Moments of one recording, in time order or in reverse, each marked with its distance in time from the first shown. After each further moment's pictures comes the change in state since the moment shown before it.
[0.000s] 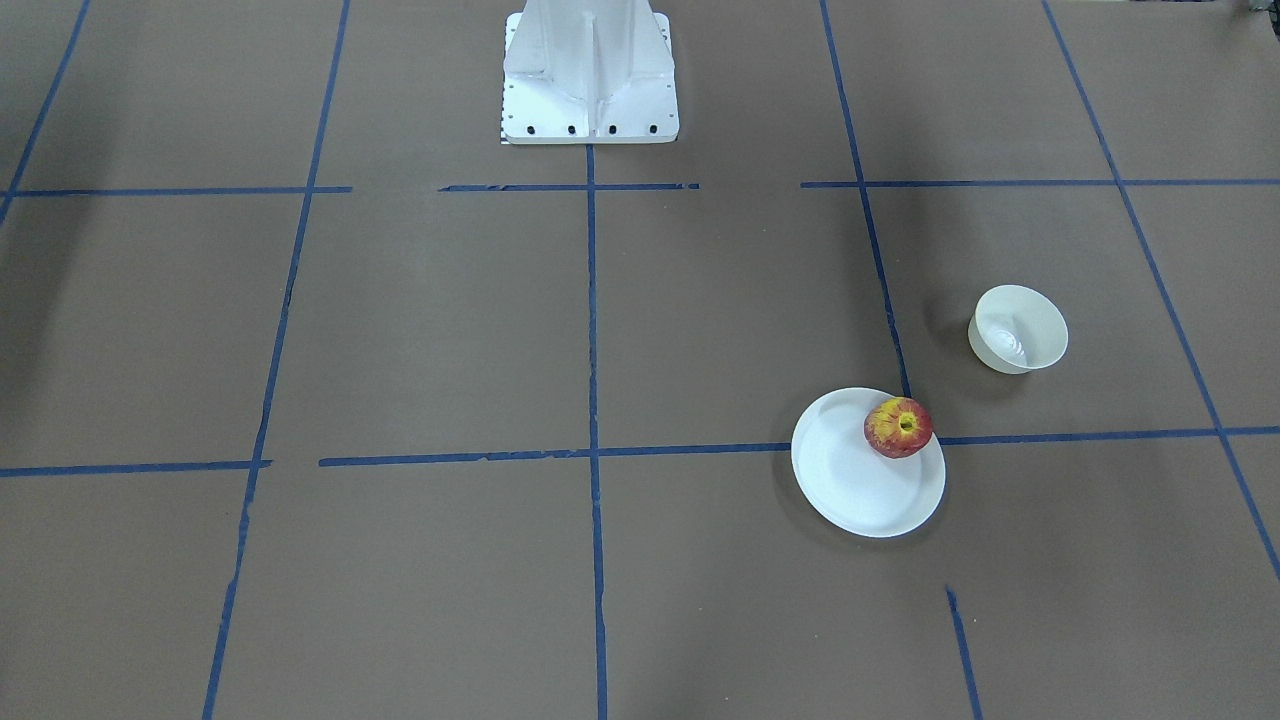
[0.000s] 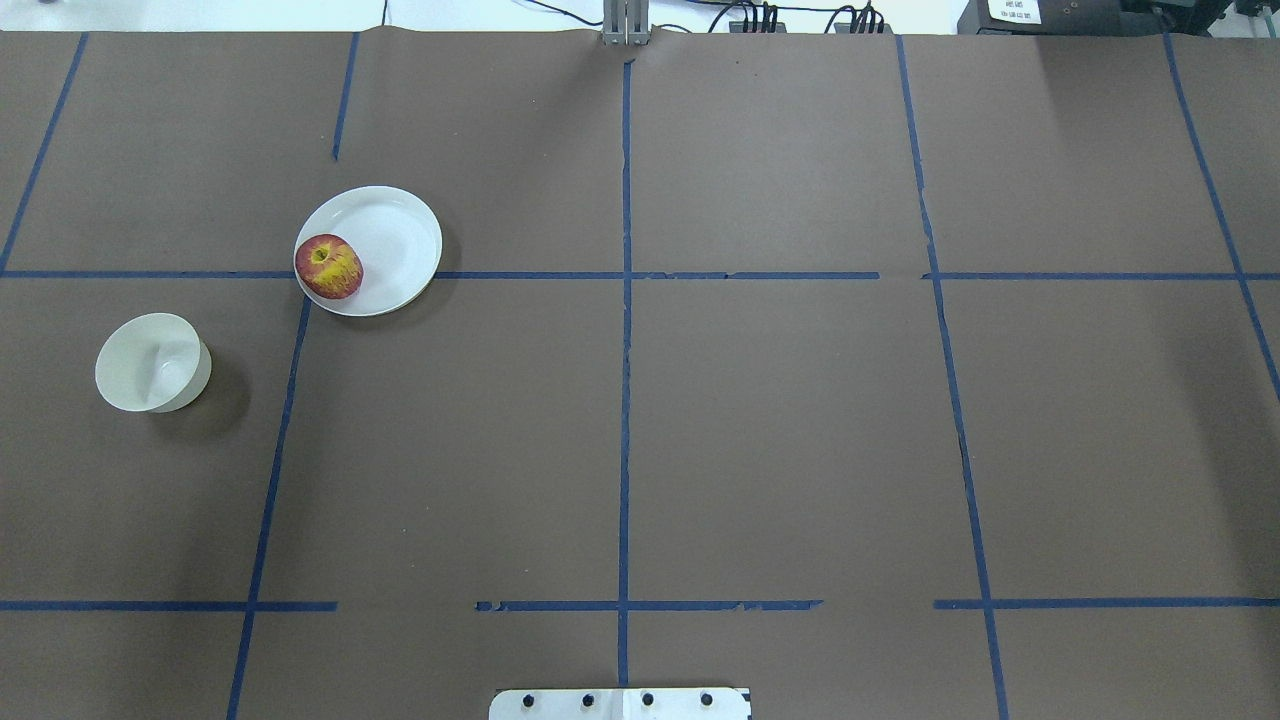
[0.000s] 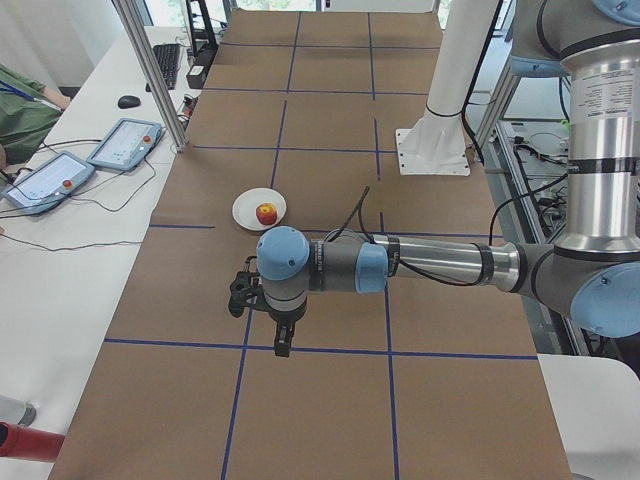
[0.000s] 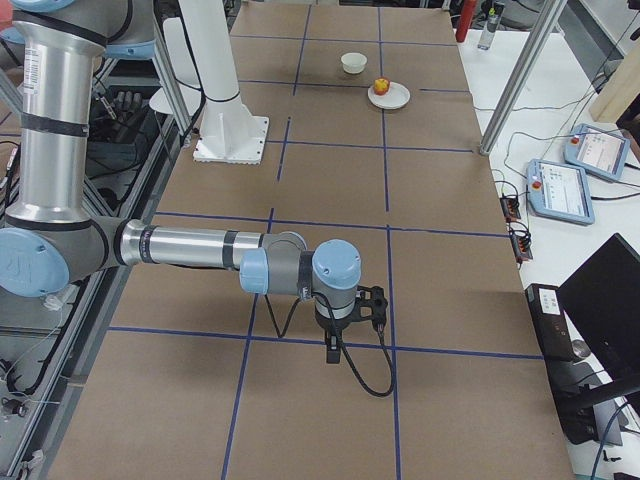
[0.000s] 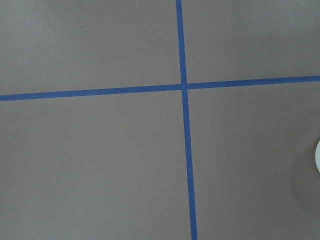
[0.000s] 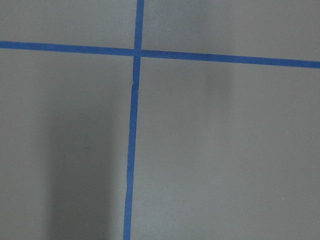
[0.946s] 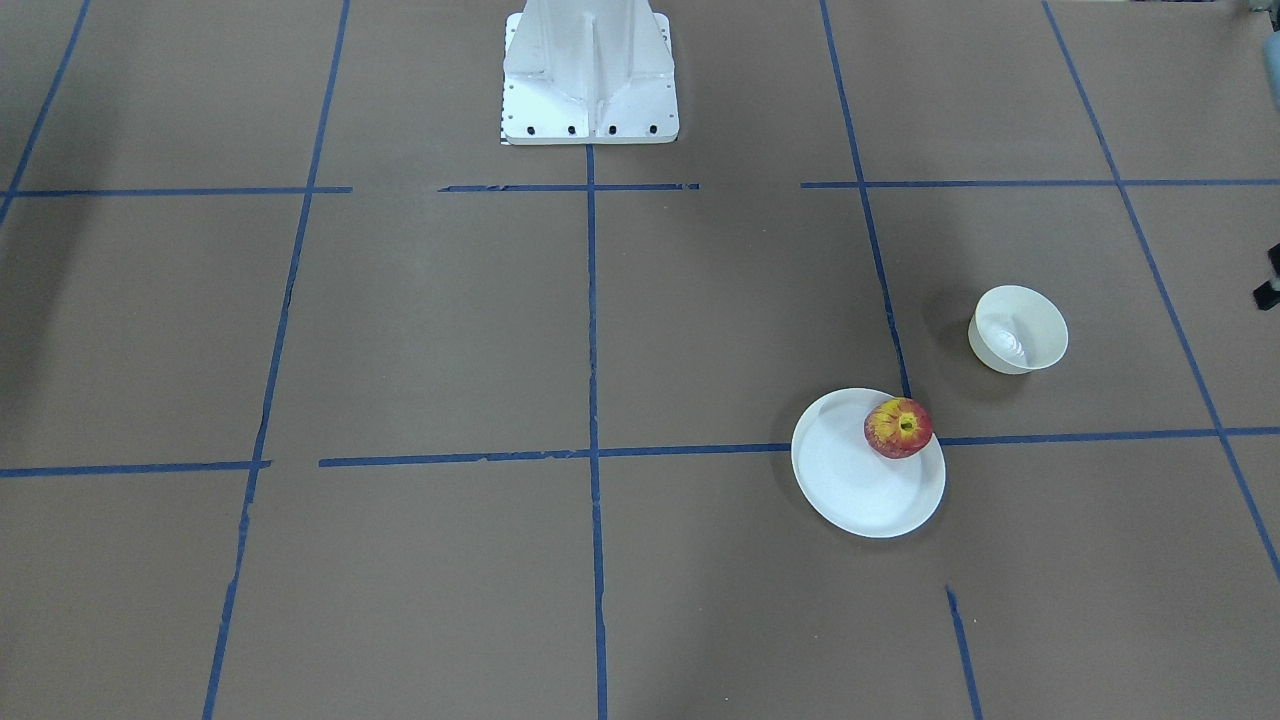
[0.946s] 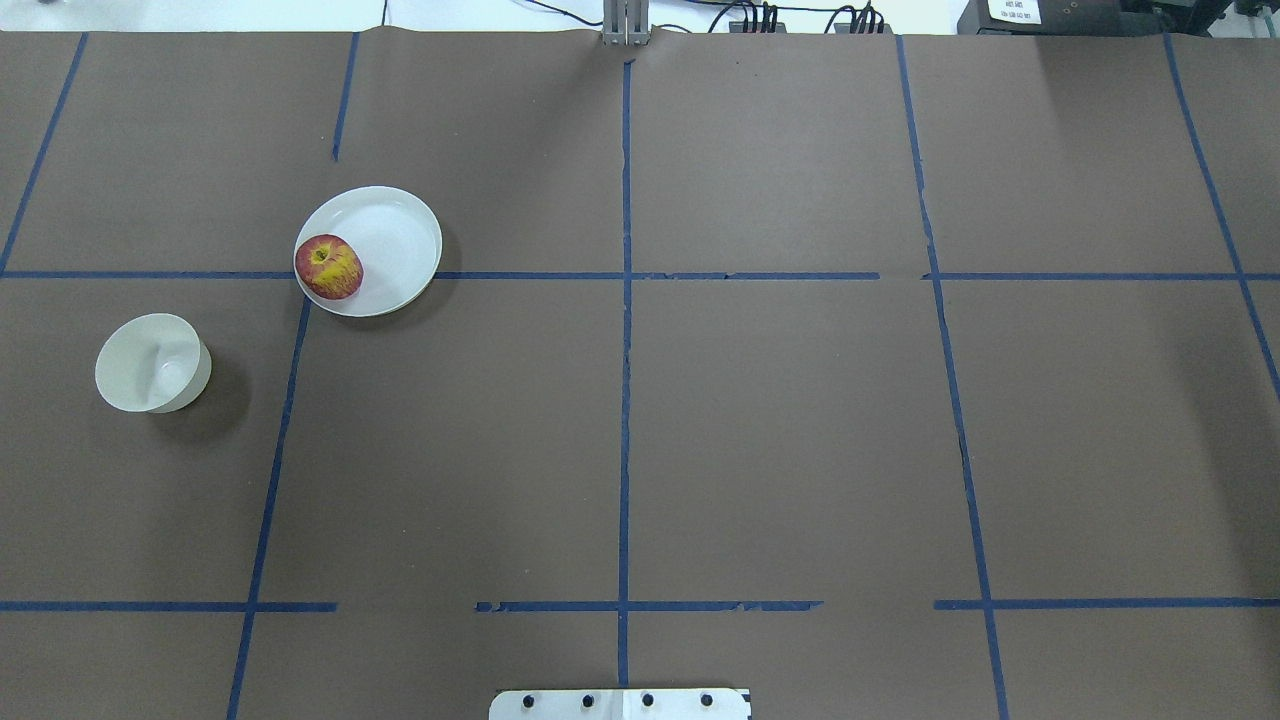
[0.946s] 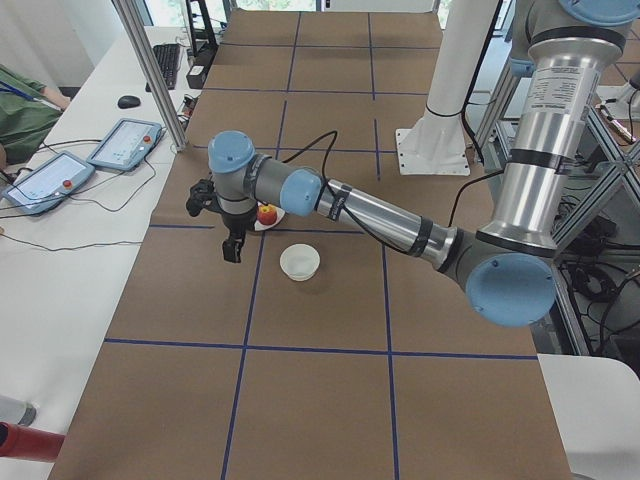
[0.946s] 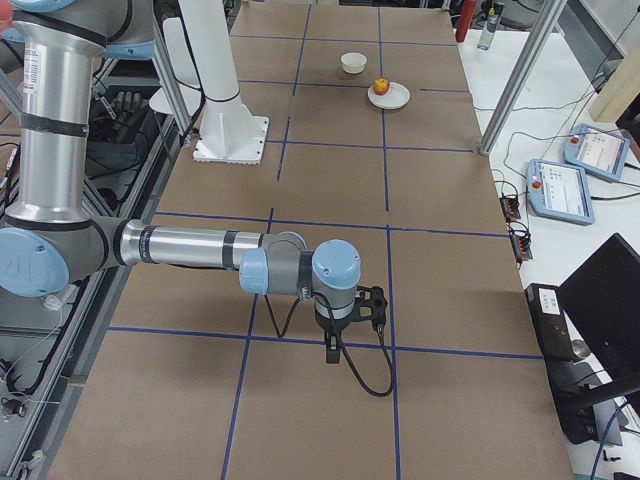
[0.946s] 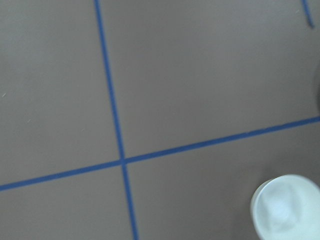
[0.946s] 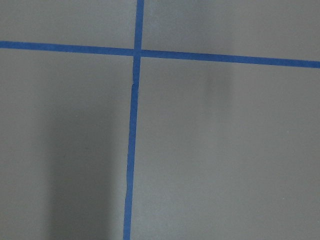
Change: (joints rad) left arm 0.268 -0.326 -0.023 -0.008 0.016 -0.332; right arm 0.000 0.000 0.000 0.000 0.000 0.000
